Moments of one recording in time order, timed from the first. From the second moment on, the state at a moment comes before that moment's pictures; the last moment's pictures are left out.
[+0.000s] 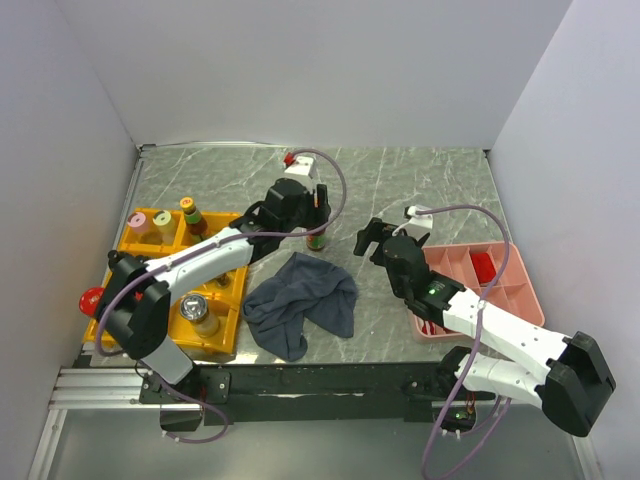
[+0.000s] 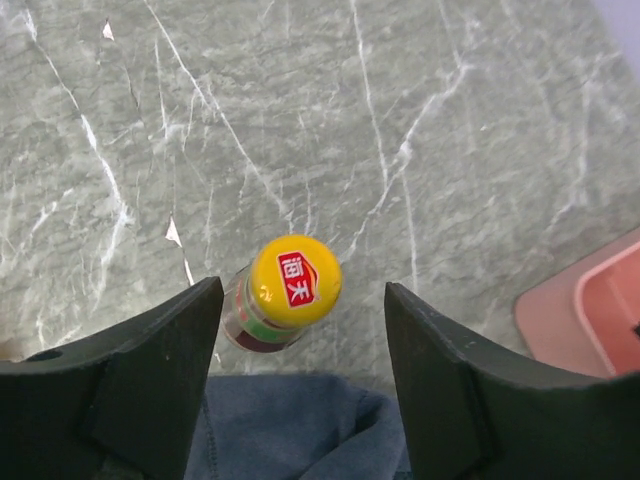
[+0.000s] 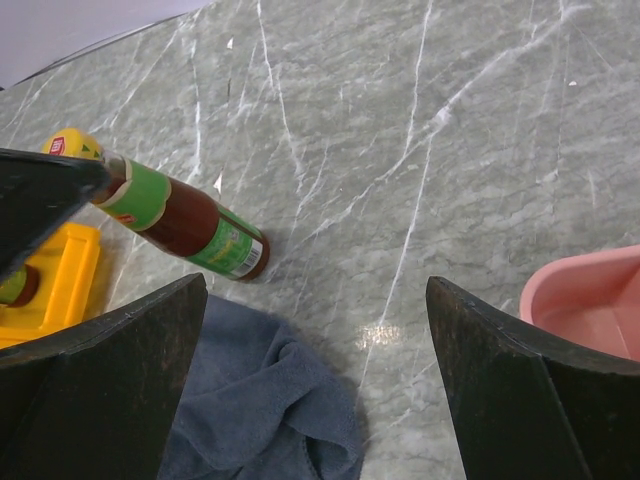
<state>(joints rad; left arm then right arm) -0.71 1.57 1.14 0.05 -0.20 -0.37 0.75 1.03 0.62 0.04 0.64 0.63</state>
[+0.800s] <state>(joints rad) -0.74 1.63 1.20 0.01 -0.31 -0.30 0.75 1.03 0.62 0.04 0.62 0.62</state>
